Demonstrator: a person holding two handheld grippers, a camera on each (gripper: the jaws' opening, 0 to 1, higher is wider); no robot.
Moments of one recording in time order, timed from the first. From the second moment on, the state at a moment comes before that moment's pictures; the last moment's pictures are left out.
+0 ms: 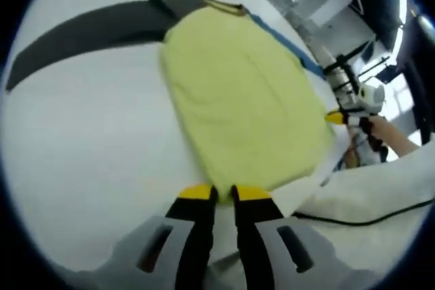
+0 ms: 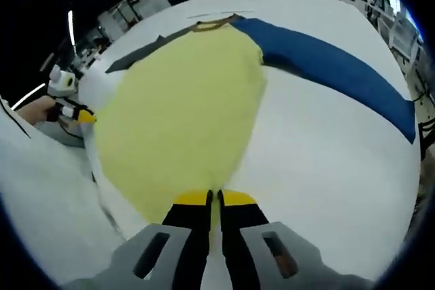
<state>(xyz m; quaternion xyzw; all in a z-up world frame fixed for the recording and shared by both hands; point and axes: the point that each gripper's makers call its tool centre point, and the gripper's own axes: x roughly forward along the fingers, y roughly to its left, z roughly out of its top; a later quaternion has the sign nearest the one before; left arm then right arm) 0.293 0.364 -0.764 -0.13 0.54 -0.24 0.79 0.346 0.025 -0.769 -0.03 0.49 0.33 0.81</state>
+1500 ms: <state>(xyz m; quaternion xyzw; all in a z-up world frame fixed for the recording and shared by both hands) 0.357 0.391 -0.689 -0.22 0.45 -0.18 0.85 0.350 0.037 -0.673 0.11 0.34 0.34 0.87</state>
